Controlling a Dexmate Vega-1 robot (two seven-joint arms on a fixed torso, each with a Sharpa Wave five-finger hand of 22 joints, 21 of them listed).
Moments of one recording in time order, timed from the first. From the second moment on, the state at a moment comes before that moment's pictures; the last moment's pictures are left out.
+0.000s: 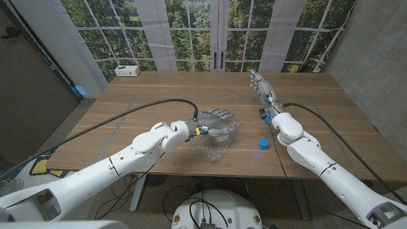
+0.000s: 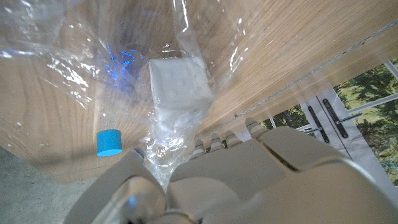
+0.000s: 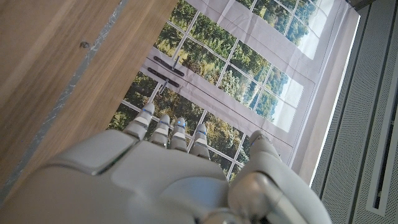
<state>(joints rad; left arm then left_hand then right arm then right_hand) 0.79 0.78 0.82 -1.99 0.92 0.10 -0.28 0.05 0.09 0.31 0.20 0.23 -0.17 -0.06 0.17 0.18 -0.17 -0.04 0.18 0.18 -0.17 0.02 0.17 0.18 -0.17 0.09 0.19 0.21 -0.94 -0.55 -0.42 -1.63 0.38 0.23 -0.21 0.13 0.10 0.30 0.00 0.20 0.05 -0.08 0.20 0.19 0.04 0.07 0.21 0.21 0.00 0.09 0.21 0.22 0.04 0.12 0.21 0.18</state>
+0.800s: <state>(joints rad) 0.78 0.75 0.85 -1.96 1.01 0.09 -0.37 -0.01 0.06 0.28 0.20 0.25 -0.17 -0.06 0.17 0.18 -0.18 -0.04 0.18 0.18 -0.17 0.02 0.17 0.18 -0.17 0.10 0.19 0.22 -0.93 -0.55 -0.42 -1.61 0.39 0.23 -0.20 0.13 0.10 0.30 0.00 0.20 0.05 -0.08 0.20 0.19 0.04 0.07 0.21 0.21 0.00 0.09 0.21 0.22 0.04 0.12 0.21 0.18</state>
